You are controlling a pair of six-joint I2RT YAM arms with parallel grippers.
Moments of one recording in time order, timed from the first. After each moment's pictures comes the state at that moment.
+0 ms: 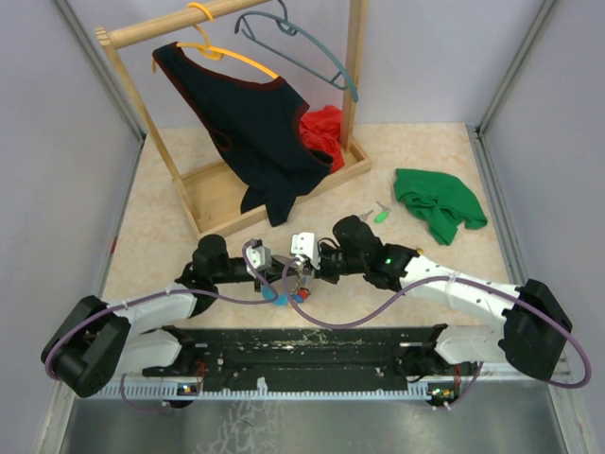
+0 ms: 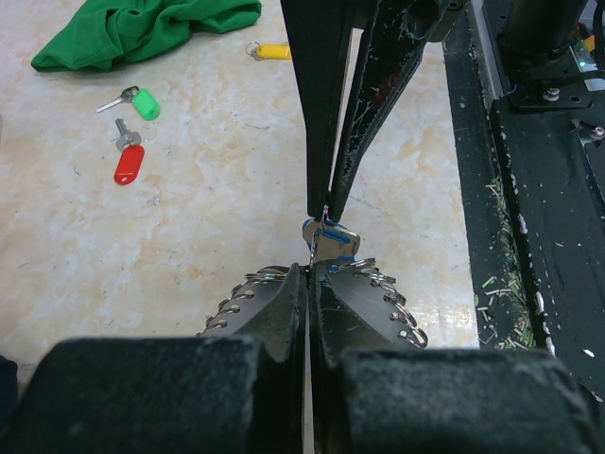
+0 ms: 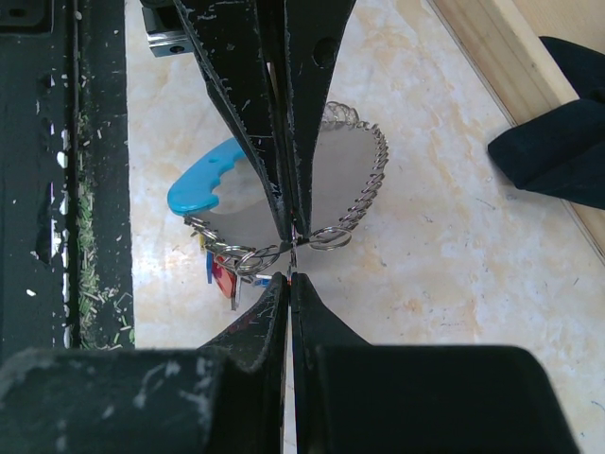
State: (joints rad) left arm -0.60 1.18 0.29 0.72 0.83 0.26; right arm 0.91 1.21 0.78 -0.16 -0.39 -0.47
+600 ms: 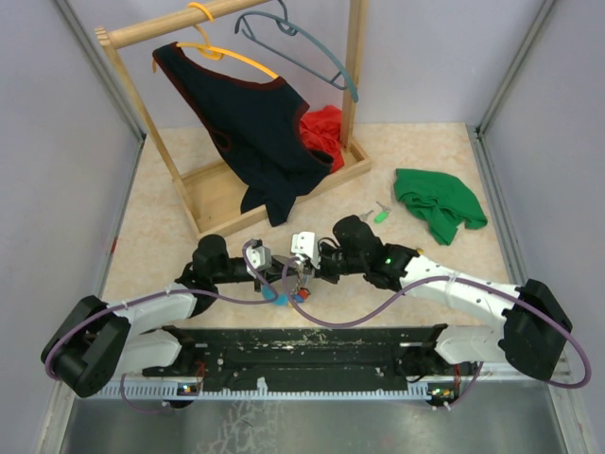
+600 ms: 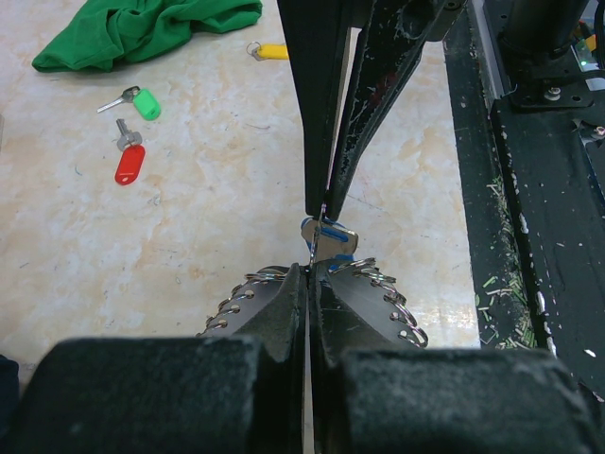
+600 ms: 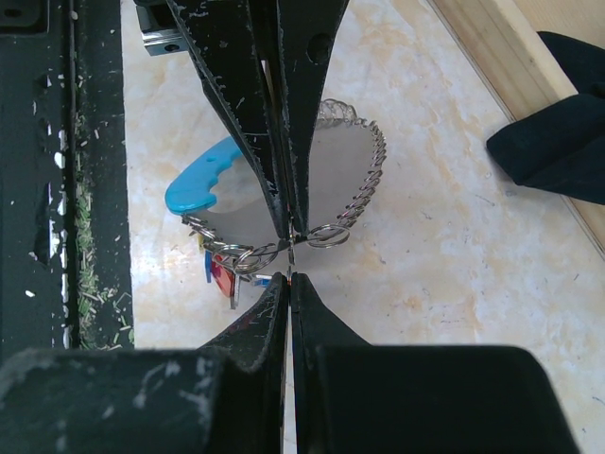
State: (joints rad) left arm -0.60 1.18 0.29 0.72 0.83 0.26; right arm 0.91 1.21 0.78 -0.16 -0.39 -0.47
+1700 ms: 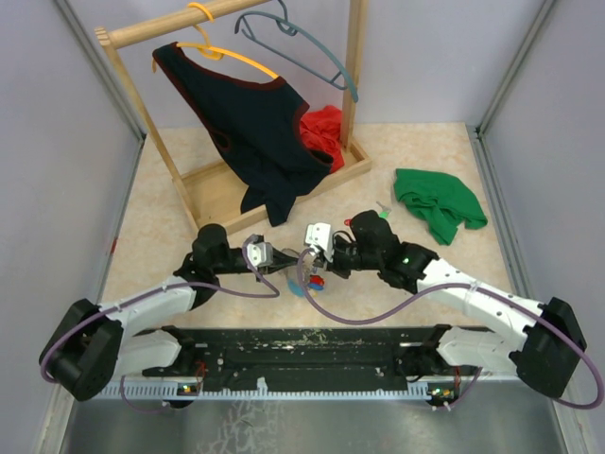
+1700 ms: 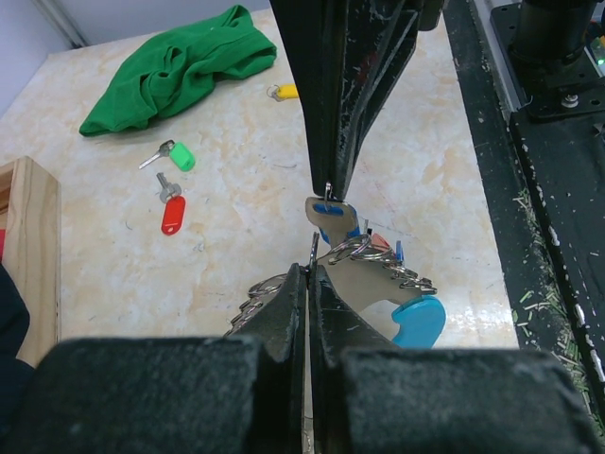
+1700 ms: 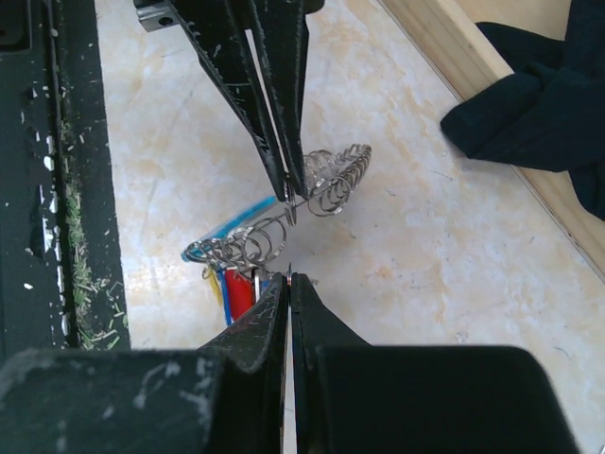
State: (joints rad) left arm -0.60 1.16 0.39 0.64 0.87 0.36; right arm 0.85 1.10 0.78 -0.23 -0.39 -0.45
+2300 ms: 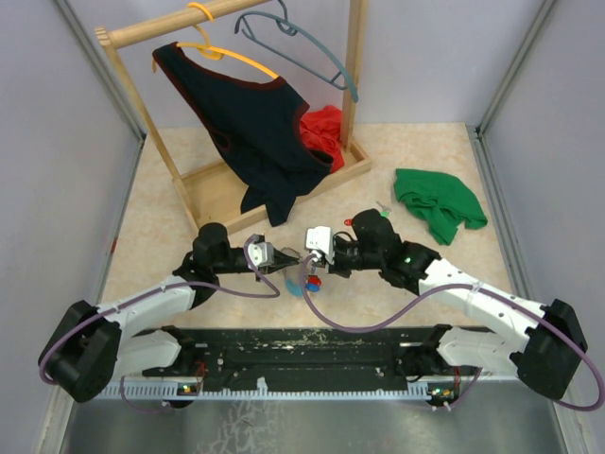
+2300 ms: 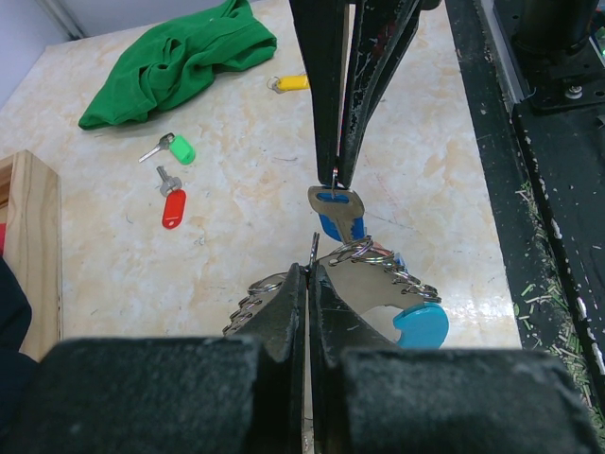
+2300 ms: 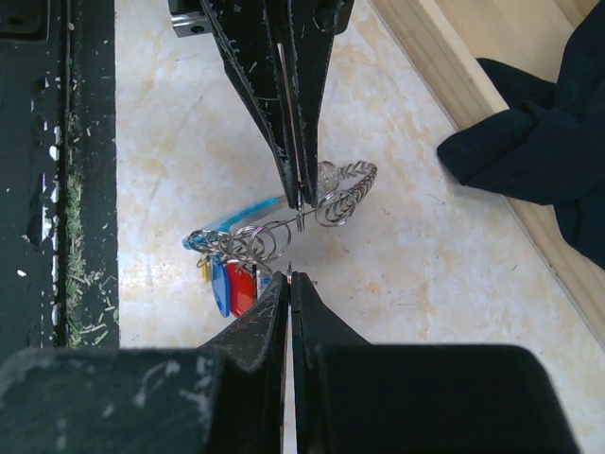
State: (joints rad) left arm -0.60 1.14 0.41 0.57 0.86 0.40; right arm 0.83 1.08 0.78 -0.24 -0.44 -0.53
